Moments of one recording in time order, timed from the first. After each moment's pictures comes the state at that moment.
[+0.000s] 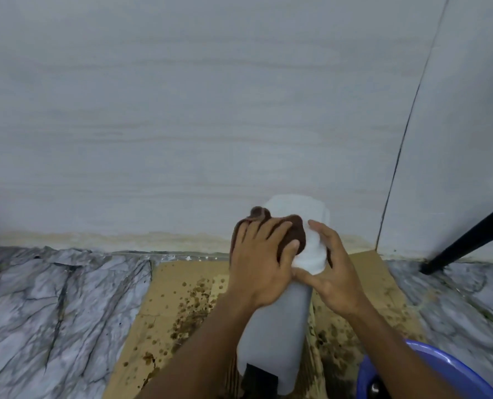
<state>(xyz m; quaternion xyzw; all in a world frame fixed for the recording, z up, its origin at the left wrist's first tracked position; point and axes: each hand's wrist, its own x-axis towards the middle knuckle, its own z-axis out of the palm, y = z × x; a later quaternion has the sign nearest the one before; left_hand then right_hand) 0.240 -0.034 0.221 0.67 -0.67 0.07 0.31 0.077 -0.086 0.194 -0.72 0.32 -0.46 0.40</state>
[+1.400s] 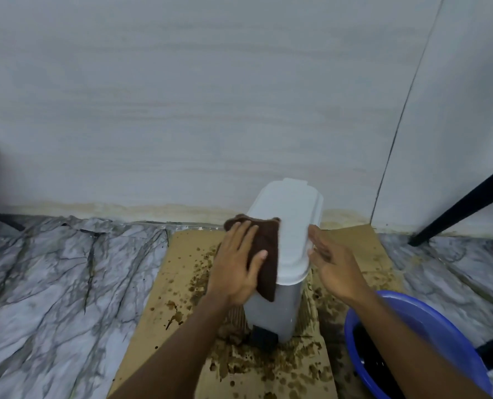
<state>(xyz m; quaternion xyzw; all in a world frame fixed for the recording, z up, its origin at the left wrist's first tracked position) 0.272 0.083 0.160 0.70 -0.64 0.03 0.31 0.052 -0.001 0.184 -0.73 0.41 -0.35 0.41</state>
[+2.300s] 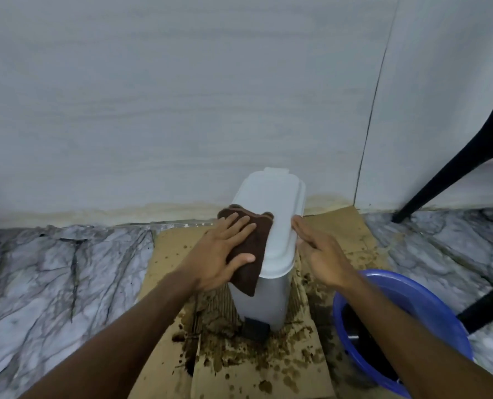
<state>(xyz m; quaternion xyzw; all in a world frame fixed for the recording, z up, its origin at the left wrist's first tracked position) 0.297 0.070 0.195 0.59 -0.79 -0.03 0.16 0.039 -0.001 0.186 -0.74 0.43 -0.32 0.40</state>
